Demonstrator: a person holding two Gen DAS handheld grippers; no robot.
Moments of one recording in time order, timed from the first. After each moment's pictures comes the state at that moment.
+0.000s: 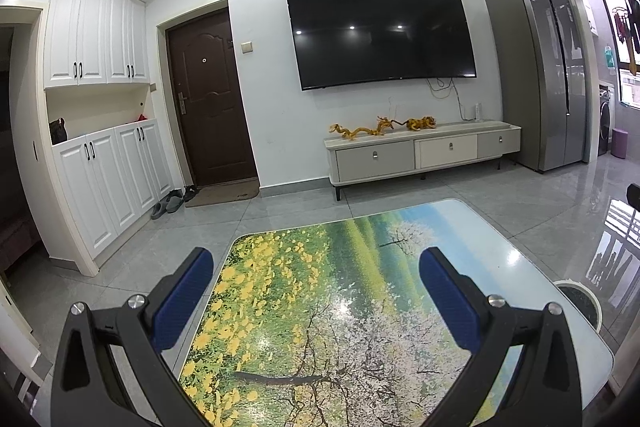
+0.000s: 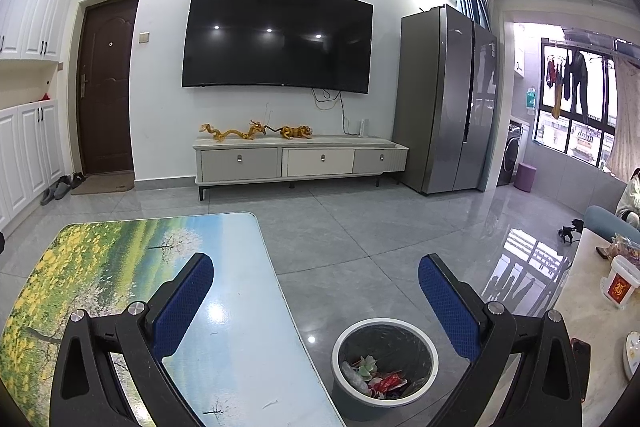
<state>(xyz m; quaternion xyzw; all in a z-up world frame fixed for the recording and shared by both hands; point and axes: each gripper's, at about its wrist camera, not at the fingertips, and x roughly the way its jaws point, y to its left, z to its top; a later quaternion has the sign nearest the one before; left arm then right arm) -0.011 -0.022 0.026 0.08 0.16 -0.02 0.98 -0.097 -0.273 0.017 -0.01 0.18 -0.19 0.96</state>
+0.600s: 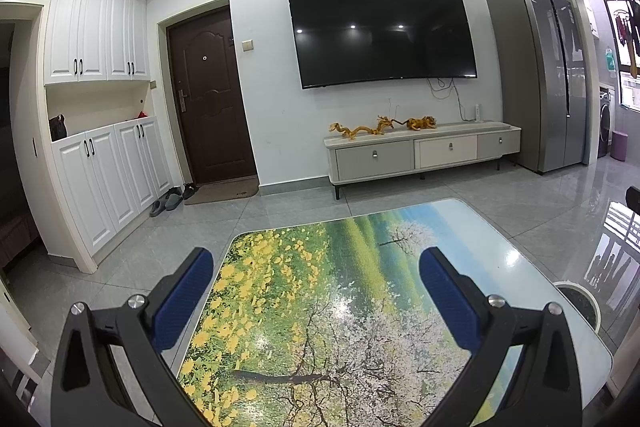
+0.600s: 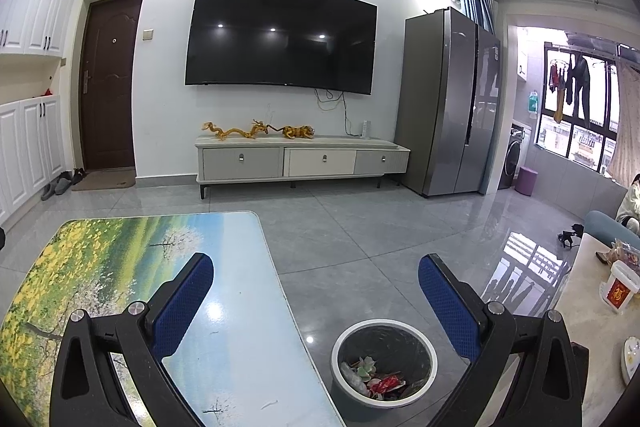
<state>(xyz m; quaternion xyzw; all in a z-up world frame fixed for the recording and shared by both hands) -0.009 -0.020 0.026 0.08 0.16 -0.02 0.98 -0.097 -0.271 0.019 -0.02 0.18 -0.19 0.97</state>
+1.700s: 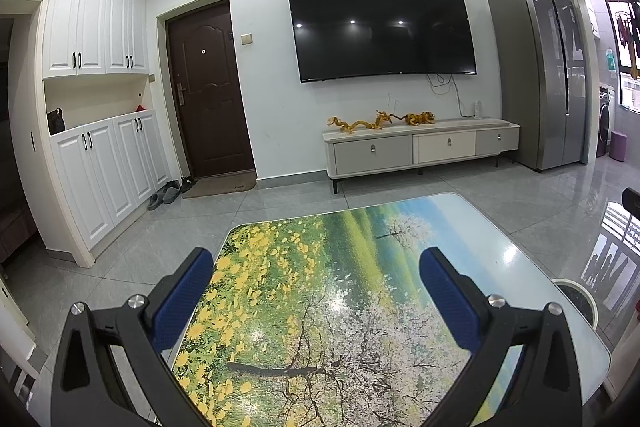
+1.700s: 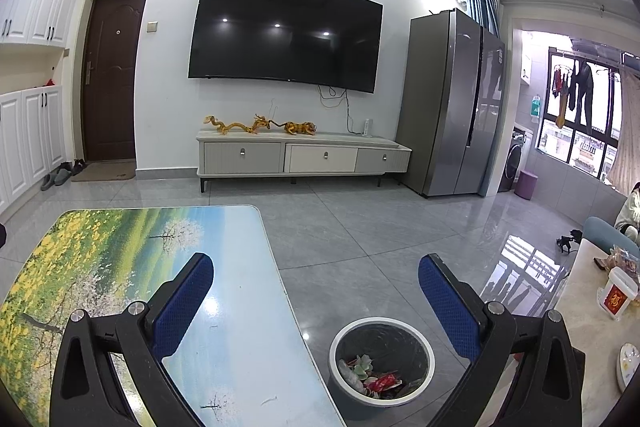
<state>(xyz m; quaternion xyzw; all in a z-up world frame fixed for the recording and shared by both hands) -0.010 -0.024 0.018 0.07 0.17 -0.02 0.98 -0.094 -0.275 0.015 -0.03 0.19 -0.18 0.96</state>
